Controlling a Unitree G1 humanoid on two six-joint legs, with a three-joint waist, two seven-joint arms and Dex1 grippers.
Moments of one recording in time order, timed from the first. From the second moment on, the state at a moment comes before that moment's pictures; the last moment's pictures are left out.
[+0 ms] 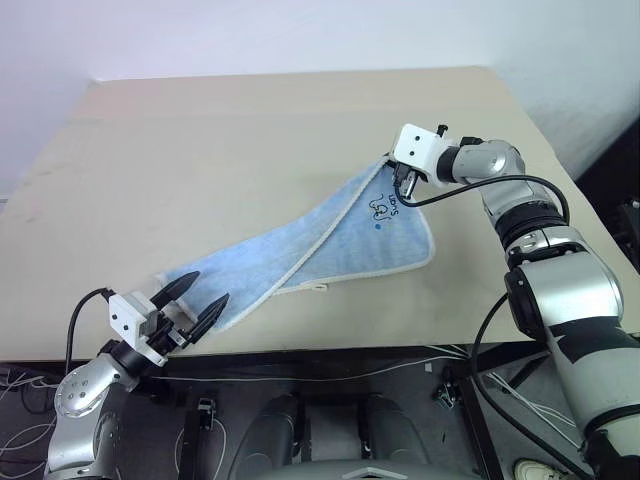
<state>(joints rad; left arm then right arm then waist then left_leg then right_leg) 0.21 0.46 0.26 -0.06 -0.49 -0.19 -0.88 -1.22 -0.49 0.22 1.19 -0.34 -0.38 0.75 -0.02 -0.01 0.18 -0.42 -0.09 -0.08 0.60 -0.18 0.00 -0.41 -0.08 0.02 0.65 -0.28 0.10</state>
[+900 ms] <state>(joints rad) 0.14 0.47 0.21 -0.17 -0.47 -0.06 -0.83 -1.01 -0.58 0.27 0.83 -0.27 -0.24 1.07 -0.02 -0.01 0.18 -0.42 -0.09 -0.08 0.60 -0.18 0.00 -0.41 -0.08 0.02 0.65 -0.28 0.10</state>
